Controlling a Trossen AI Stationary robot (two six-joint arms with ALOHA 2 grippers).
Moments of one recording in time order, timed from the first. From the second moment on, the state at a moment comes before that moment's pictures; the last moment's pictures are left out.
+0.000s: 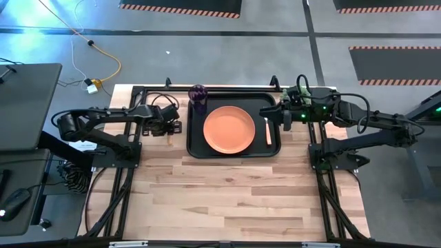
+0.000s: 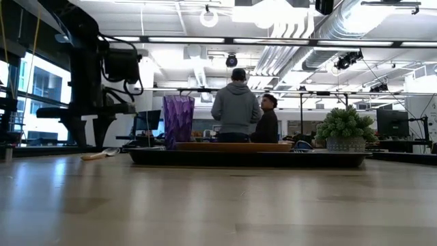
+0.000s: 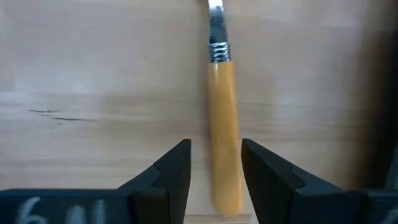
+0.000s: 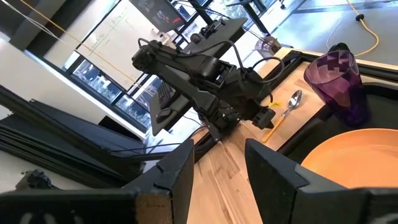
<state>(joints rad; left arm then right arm) 0.51 1.30 0.59 -0.70 -0.07 -1.12 -0.13 0.92 1.03 -0.27 -0.03 0.73</state>
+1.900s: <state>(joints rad) 0.48 1.27 0.59 -0.82 -0.02 -1.04 -0.13 0.92 1.03 -0.27 0.03 0.75</state>
